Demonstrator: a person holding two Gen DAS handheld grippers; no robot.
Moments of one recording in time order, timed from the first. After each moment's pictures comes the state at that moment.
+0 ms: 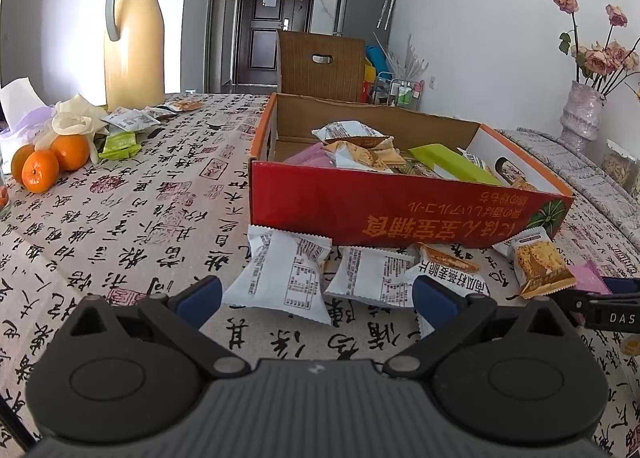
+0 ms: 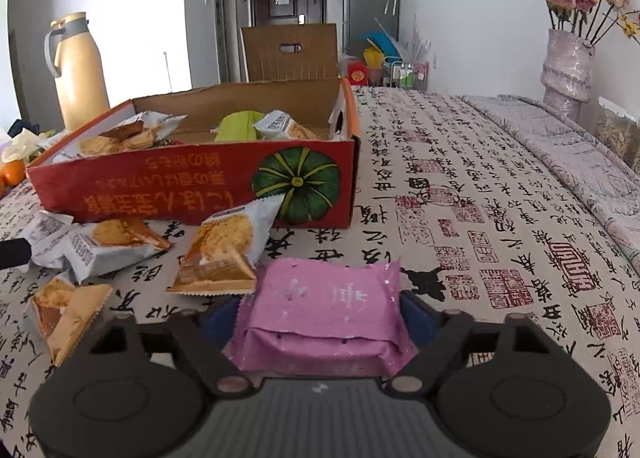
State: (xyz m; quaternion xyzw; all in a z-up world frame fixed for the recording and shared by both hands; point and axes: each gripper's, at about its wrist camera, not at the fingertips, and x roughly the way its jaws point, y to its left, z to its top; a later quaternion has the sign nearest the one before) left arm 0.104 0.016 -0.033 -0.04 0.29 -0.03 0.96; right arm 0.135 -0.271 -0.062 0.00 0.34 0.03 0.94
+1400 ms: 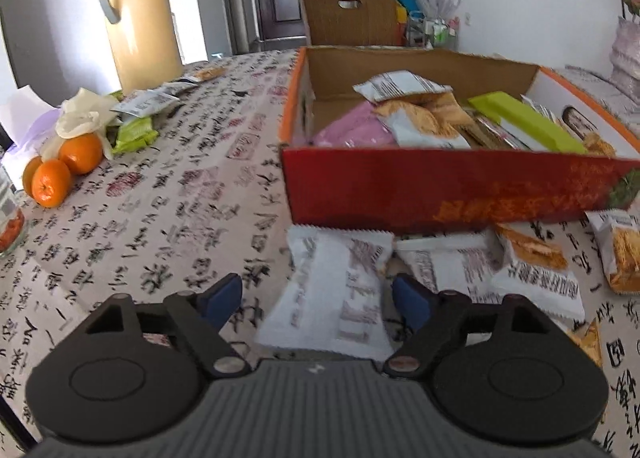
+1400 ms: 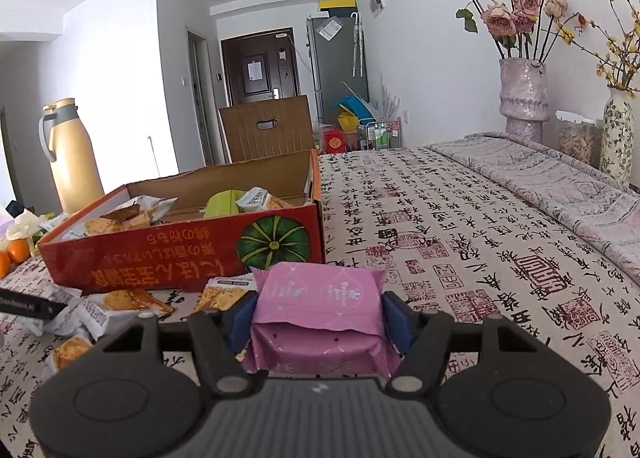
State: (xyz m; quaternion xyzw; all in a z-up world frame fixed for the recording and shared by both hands) left arm 0.160 0.017 -0.043 0.03 0.37 0.02 0.93; right arm 0.101 -0.287 -0.054 0.06 0.23 0.00 0.97
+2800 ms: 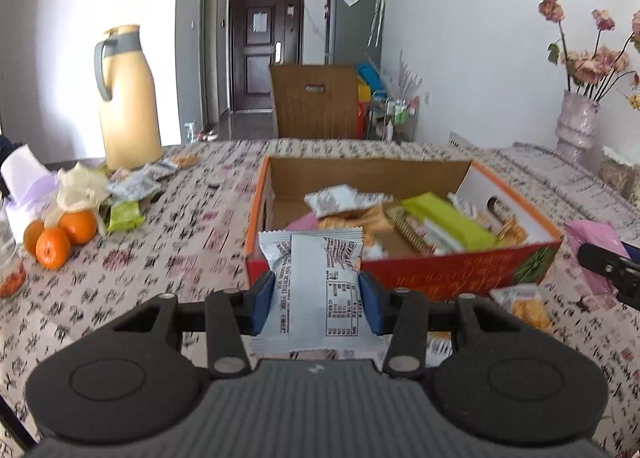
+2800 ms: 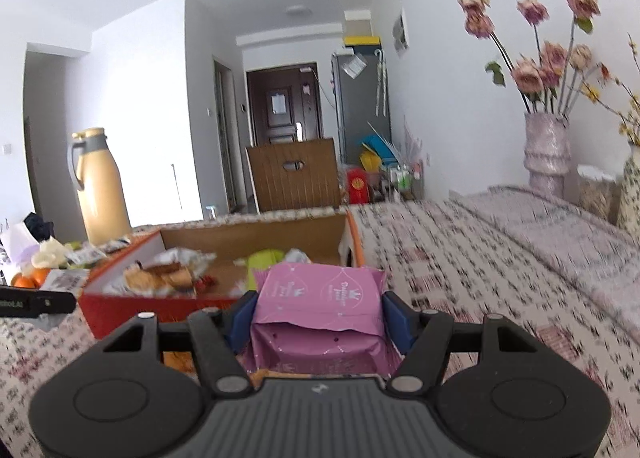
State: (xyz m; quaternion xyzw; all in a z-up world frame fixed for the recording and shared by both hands) left arm 0.115 0.002 0.028 0.00 0.26 -0.03 0.97; right arm 0.104 -0.263 -0.004 0.04 0.17 0.03 0.98
